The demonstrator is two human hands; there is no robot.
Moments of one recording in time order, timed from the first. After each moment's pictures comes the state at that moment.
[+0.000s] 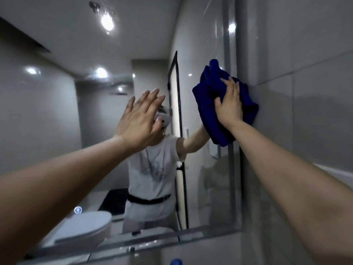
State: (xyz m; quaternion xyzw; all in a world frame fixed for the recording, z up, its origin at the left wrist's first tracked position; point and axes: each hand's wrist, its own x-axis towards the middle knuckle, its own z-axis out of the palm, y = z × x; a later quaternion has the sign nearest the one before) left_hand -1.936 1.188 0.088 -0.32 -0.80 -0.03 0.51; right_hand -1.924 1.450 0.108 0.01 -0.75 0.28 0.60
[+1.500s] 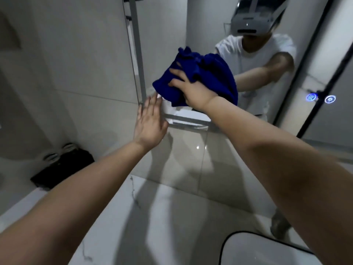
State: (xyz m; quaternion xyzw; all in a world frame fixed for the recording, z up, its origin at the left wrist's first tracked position) left_hand -1.960 0.636 -0.198 -0.03 -0.95 -0.13 0.29; right_hand -2.033 0.790 -0.114 0.40 -0.87 0.21 0.17
